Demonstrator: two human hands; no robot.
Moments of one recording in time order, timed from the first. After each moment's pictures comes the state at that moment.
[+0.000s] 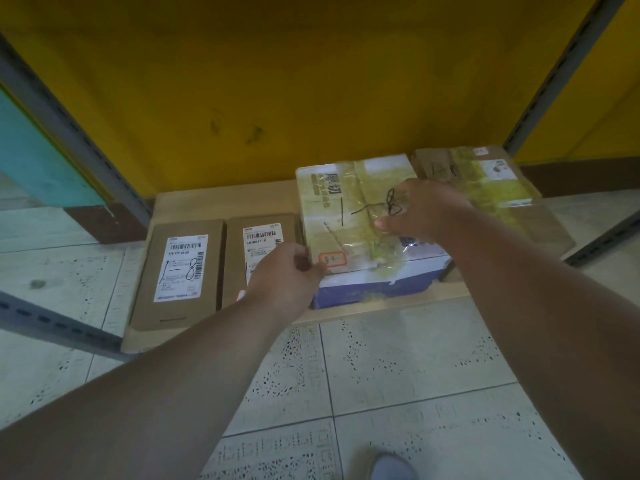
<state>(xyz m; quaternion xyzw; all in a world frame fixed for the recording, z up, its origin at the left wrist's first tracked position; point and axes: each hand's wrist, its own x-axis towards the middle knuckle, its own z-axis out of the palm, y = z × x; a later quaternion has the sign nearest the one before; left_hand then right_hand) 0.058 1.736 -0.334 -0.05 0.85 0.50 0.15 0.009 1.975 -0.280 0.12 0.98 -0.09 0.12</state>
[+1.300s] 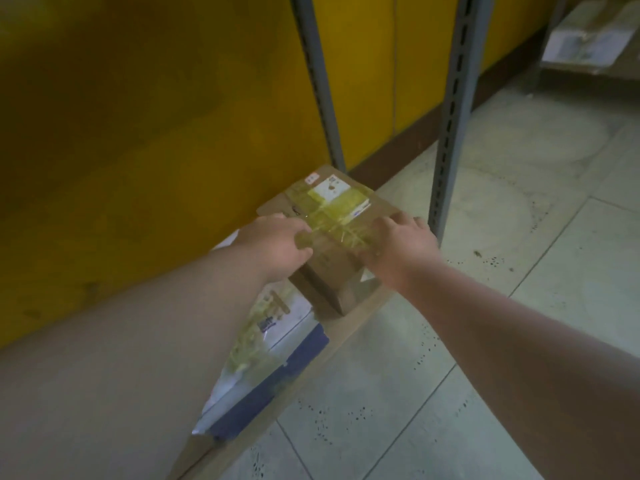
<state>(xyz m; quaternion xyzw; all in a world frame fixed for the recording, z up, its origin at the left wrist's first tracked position) -0.037 1.971 -0.253 0.39 0.91 -0.01 0.12 0.104 2.111 -0.310 0.36 0.91 -0.20 -0.03</state>
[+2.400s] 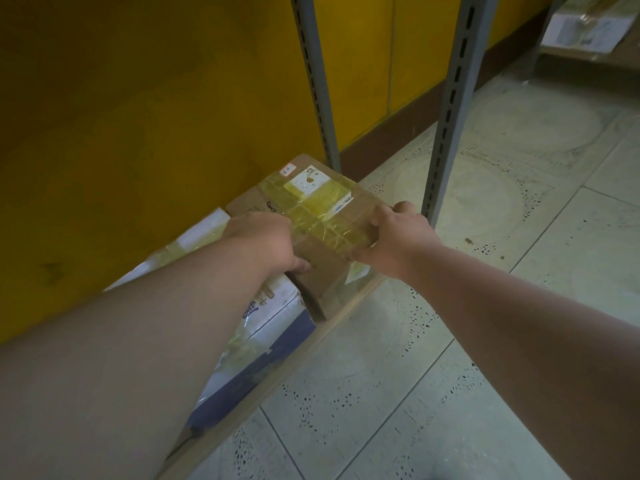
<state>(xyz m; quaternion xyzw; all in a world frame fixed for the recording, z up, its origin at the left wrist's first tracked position) -0.030 1.983 -0.279 0.36 0.91 -0.18 0.13 0.103 2.119 -0.325 0.38 0.90 -0.23 0.05</state>
